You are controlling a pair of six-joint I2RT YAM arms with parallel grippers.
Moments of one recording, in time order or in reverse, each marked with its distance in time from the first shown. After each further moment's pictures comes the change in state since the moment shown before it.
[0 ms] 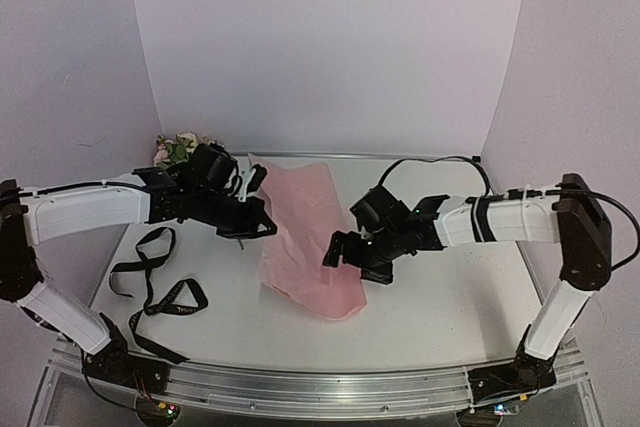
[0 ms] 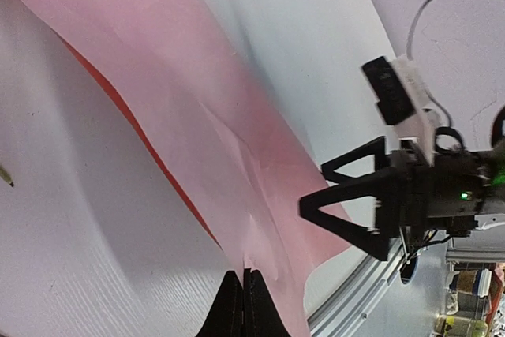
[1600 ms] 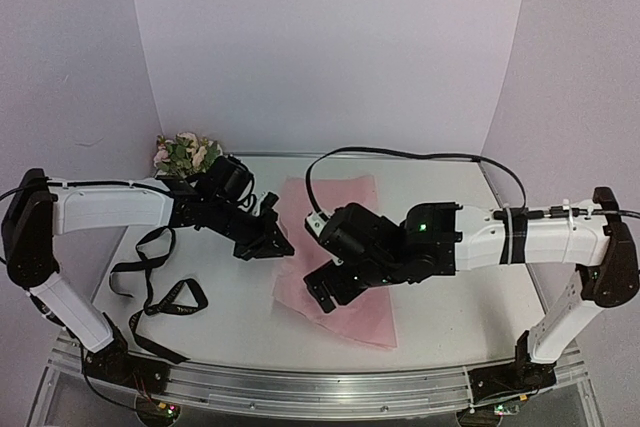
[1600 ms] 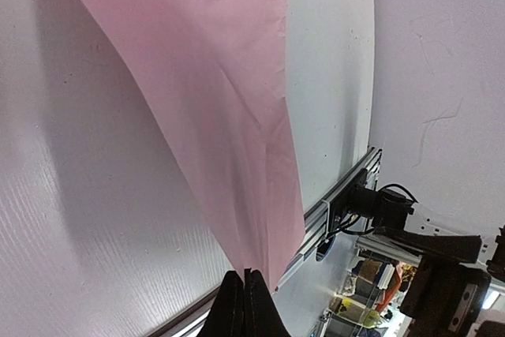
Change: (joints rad) left arm -0.015 0.125 -0.002 0.057 0.257 -0.335; right arm 0.351 -0.115 0.175 -0.288 0.390 -0.578
